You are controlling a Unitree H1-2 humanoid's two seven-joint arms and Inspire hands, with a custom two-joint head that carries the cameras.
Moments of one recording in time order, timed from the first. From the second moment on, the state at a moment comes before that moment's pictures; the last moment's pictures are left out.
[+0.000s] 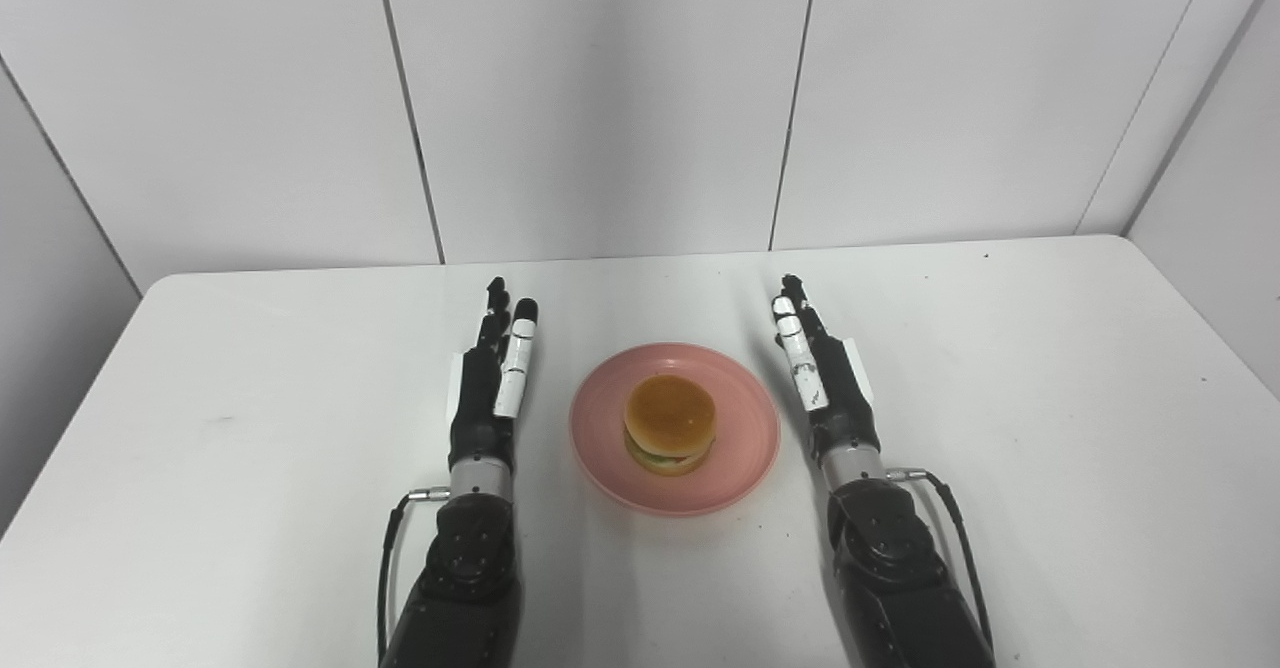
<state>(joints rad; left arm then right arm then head) -0.54 -0.12 -0.03 0.61 0.13 -0.19 0.22 -0.45 -0.05 -0.03 0.40 -0.03 -0.07 -0.11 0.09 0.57</state>
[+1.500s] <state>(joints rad) -0.53 -0.12 -0.03 0.57 0.10 -0.14 0.18 -0.45 -0.03 -0.05 0.35 -0.02 0.00 -0.15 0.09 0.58</state>
